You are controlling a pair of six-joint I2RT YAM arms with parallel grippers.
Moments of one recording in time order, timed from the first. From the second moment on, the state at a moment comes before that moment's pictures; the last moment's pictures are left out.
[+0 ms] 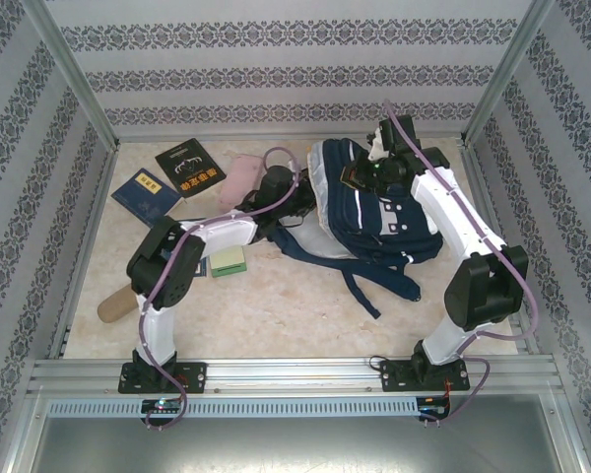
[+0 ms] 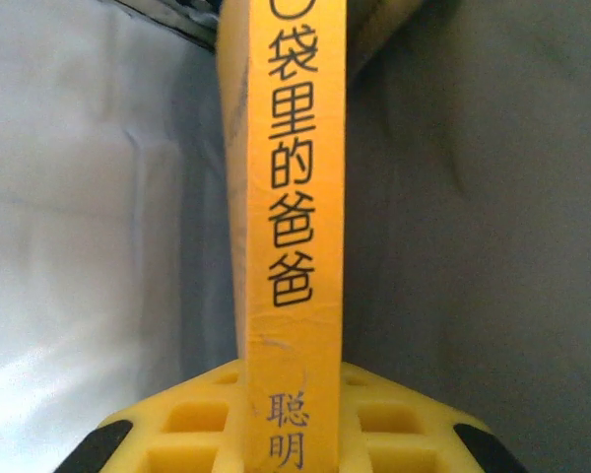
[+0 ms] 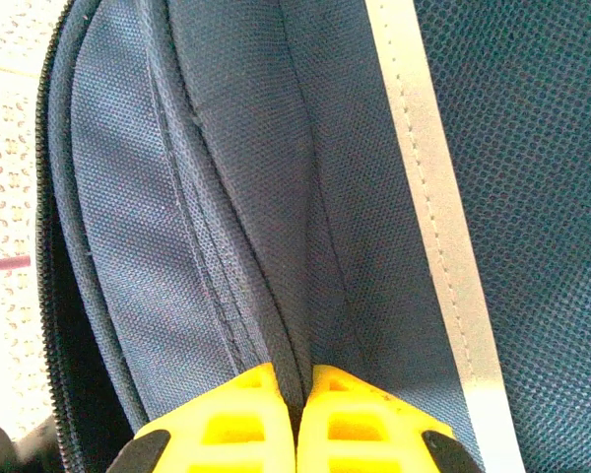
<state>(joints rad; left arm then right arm) -0.60 2.00 1.31 0.38 0.28 -1.21 0.23 1.66 1.56 -0.79 -0.45 0.66</state>
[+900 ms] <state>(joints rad) -0.73 2.33 1.72 0.05 0.16 -1.12 0.16 1.64 1.53 -0.77 -0.48 0.69</state>
